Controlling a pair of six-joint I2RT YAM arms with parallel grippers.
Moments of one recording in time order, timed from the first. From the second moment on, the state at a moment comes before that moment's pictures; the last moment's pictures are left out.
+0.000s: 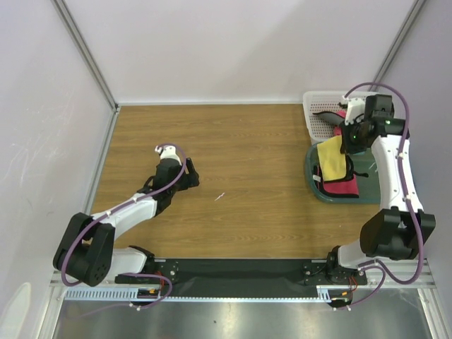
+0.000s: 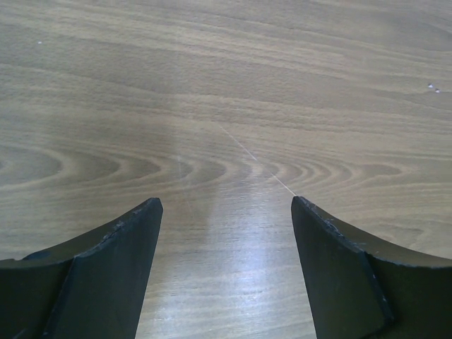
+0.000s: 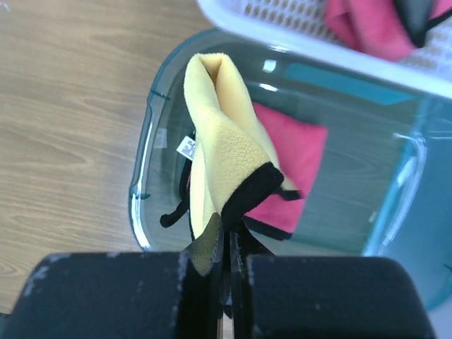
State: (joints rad) left arm -0.39 1.28 0.54 0.13 -0.19 -0.49; right arm -0.14 1.47 1.49 -0.99 -0.19 -0.36
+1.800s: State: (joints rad) left arm -0.38 1.37 0.59 0.14 -0.17 -0.50; right arm -0.30 1.48 1.08 -0.47 -0.18 -0.23
